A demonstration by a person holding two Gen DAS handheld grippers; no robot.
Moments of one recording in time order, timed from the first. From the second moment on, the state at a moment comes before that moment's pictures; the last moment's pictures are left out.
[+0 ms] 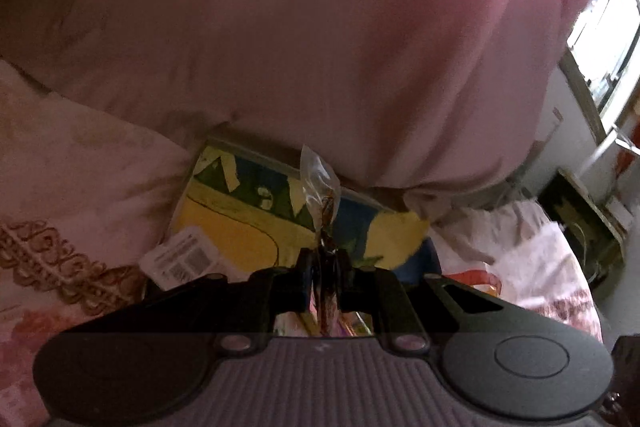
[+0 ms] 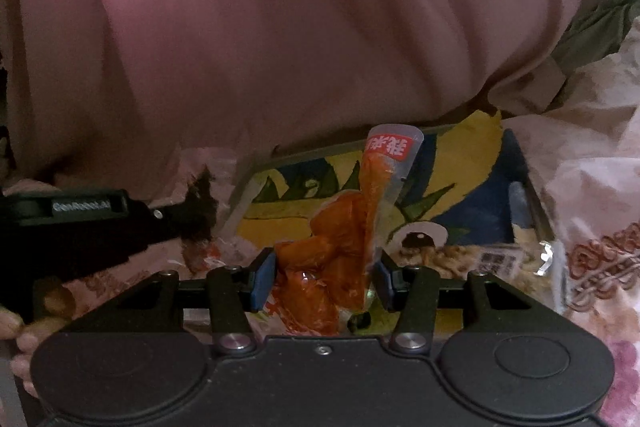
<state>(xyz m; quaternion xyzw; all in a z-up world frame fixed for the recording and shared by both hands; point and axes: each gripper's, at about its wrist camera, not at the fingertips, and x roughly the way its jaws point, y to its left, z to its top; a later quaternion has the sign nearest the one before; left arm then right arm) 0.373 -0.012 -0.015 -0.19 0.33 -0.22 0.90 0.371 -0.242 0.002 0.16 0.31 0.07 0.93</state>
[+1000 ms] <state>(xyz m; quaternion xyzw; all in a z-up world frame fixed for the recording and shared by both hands) 0.424 -0.018 -0.080 -0.11 0.40 -0.12 0.90 0.417 -0.204 -0.027 0.05 0.33 0.08 0.94</state>
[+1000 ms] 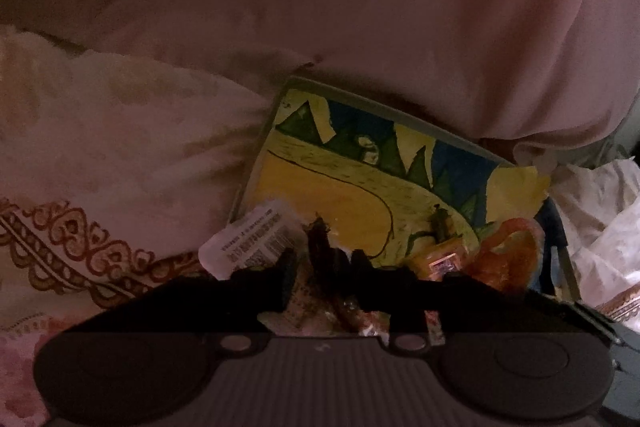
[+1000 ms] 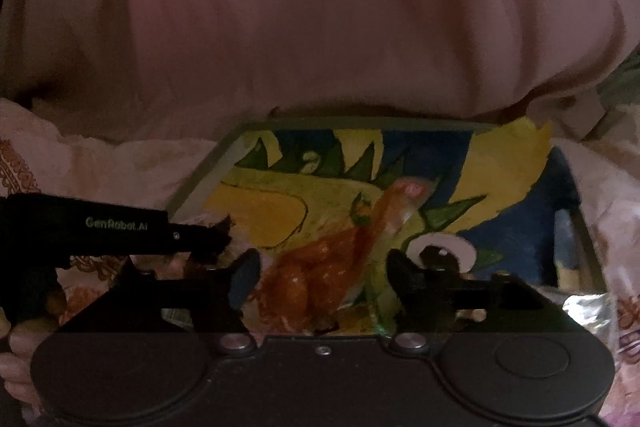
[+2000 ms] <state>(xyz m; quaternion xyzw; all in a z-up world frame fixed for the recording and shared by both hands) 0.239 -0.008 0.006 0.08 0.24 -0.04 0.97 0.240 -0.246 0.067 0.05 0.21 0.03 0.98</state>
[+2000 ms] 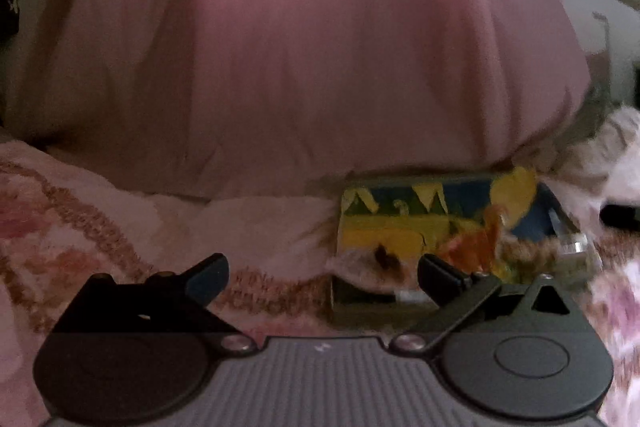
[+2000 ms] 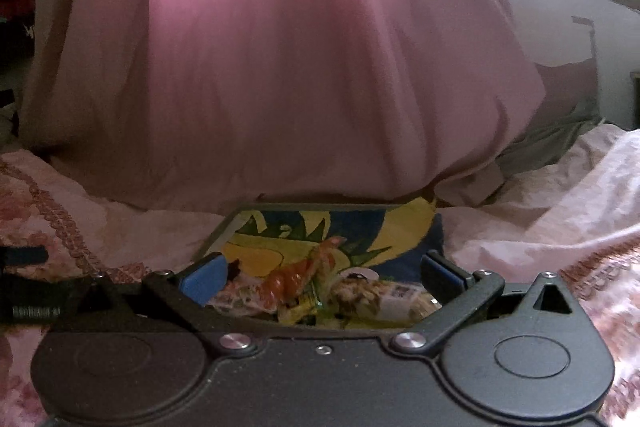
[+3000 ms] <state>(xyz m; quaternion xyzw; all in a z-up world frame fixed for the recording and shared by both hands) 0.050 0.023 0.019 0.05 0.25 0.00 0.97 0.077 -0.210 0.044 0.00 0.26 0.05 0.96</state>
